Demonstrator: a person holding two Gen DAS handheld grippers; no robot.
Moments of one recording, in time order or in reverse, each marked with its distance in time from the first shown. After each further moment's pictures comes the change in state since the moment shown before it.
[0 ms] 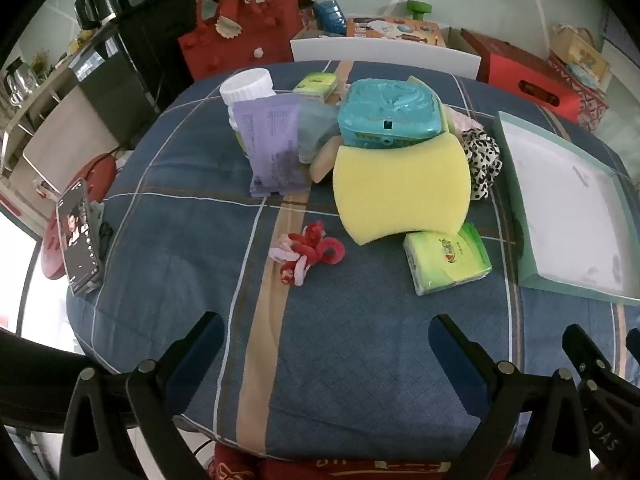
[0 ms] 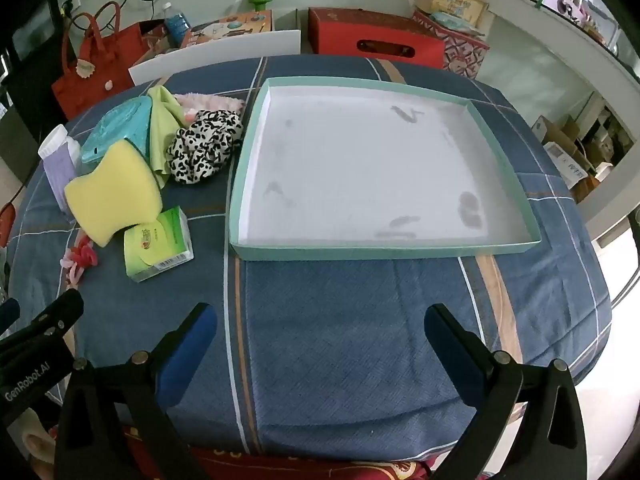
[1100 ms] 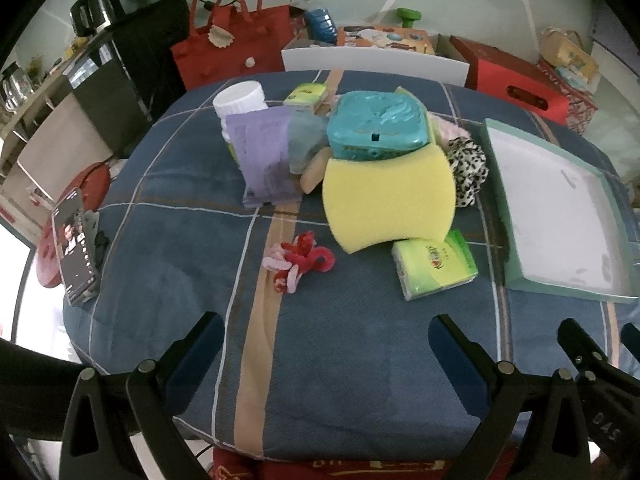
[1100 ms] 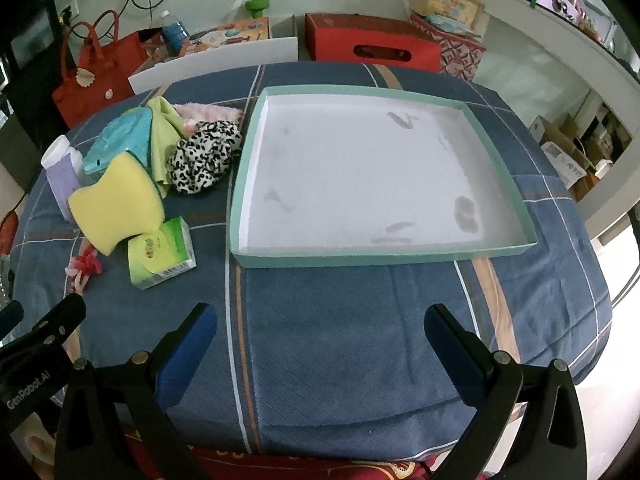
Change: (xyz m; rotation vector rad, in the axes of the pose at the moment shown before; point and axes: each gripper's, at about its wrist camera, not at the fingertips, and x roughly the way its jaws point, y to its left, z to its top) left arm -0.012 0.000 0.006 0.012 -0.048 -0.052; right arm -0.007 -0.003 0.003 0.013 -0.021 0.013
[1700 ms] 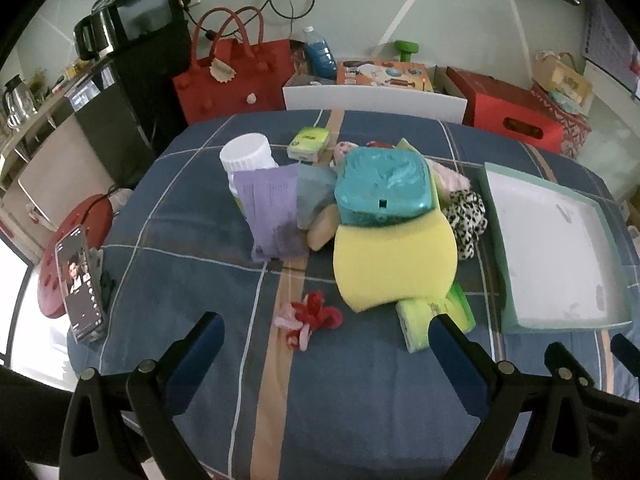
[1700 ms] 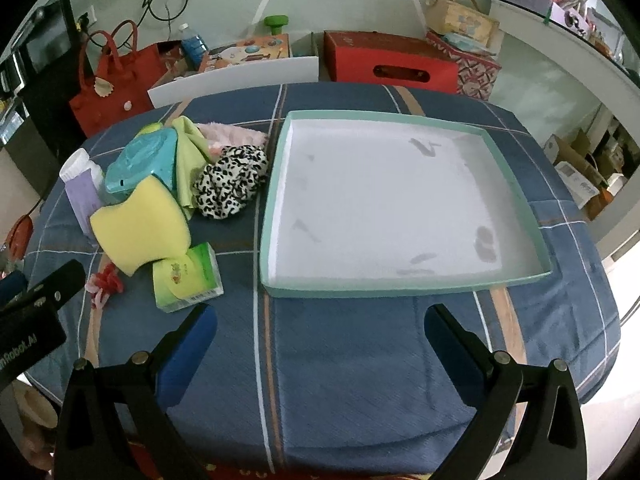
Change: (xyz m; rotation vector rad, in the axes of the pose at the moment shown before) left arm -0.006 0.013 0.033 -0.022 -0.076 -0.048; right arm -0.003 0.014 0.016 -0.024 -0.055 0.057
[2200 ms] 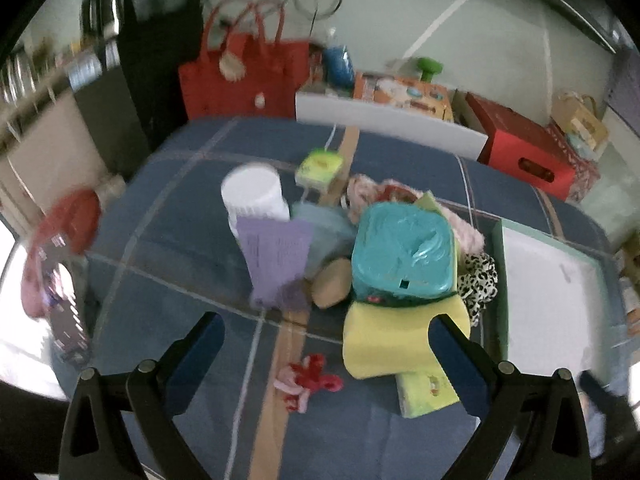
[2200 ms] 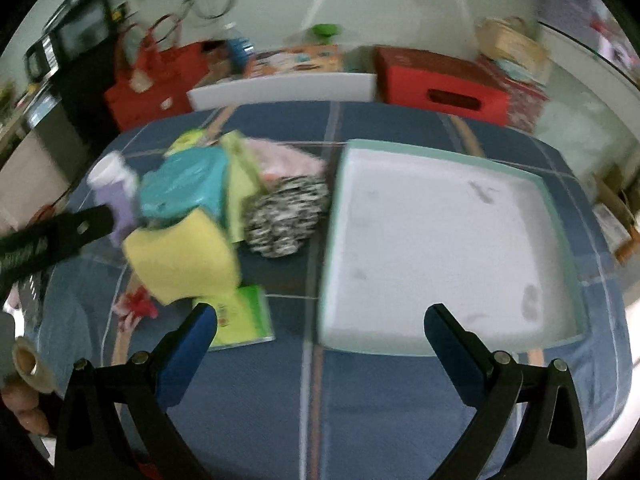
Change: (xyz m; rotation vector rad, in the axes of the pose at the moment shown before) left arm 0.029 0.028 0.054 -0.128 0.043 -0.059; right arm 0.015 0.041 0.032 -0.130 -0.020 0.118
